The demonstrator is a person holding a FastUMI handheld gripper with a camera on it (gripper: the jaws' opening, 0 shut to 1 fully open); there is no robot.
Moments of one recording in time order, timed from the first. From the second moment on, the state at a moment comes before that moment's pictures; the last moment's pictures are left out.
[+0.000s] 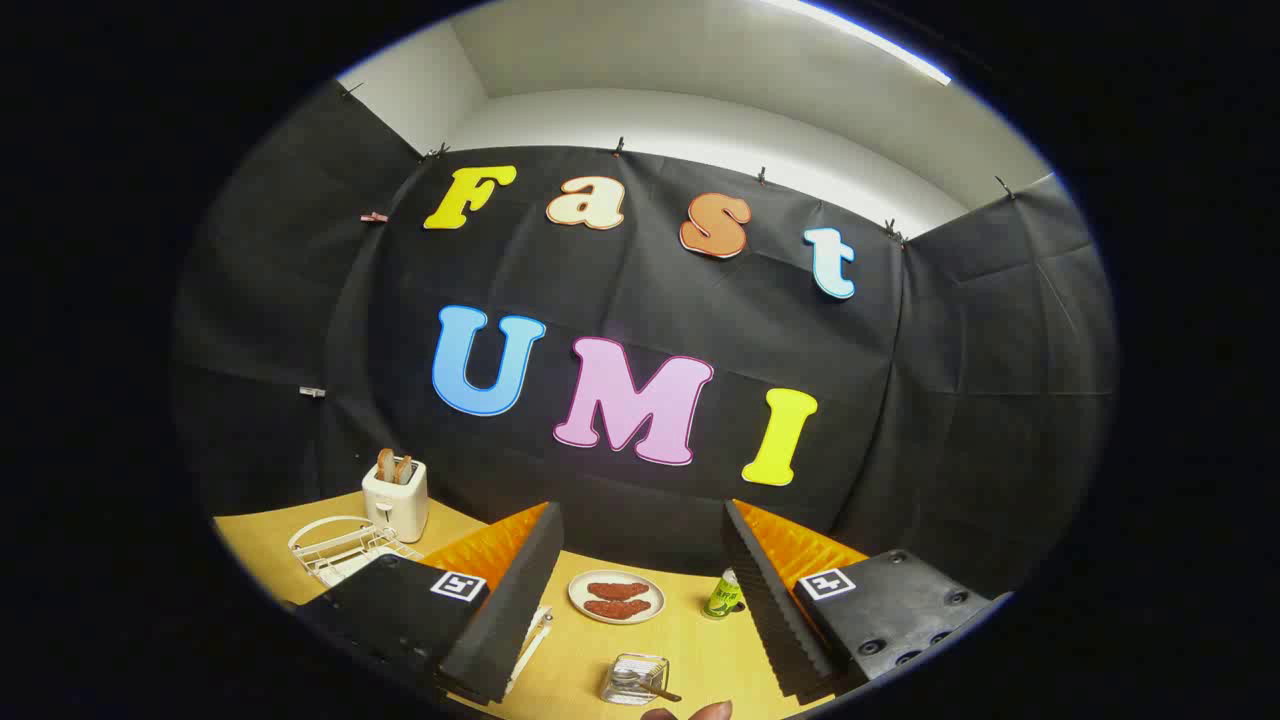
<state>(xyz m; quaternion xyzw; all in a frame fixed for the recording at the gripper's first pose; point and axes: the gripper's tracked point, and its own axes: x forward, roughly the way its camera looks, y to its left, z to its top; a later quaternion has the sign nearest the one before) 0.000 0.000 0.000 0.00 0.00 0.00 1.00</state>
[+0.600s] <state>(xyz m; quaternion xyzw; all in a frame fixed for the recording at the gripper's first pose) 0.003 0.017 -0.003 0.00 0.01 0.00 1.00</state>
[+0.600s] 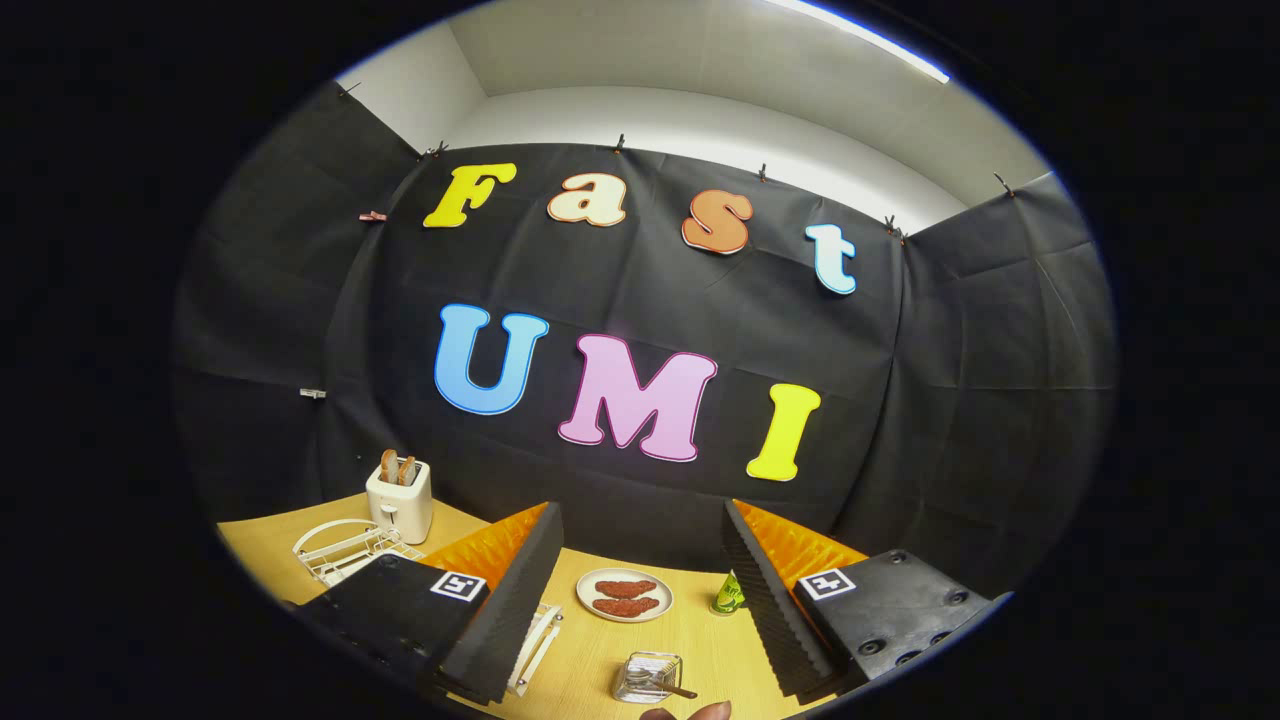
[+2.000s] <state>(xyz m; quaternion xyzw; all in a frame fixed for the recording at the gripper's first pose) 0.068 0.145 -0.196 0.10 0.38 0.07 0.92</state>
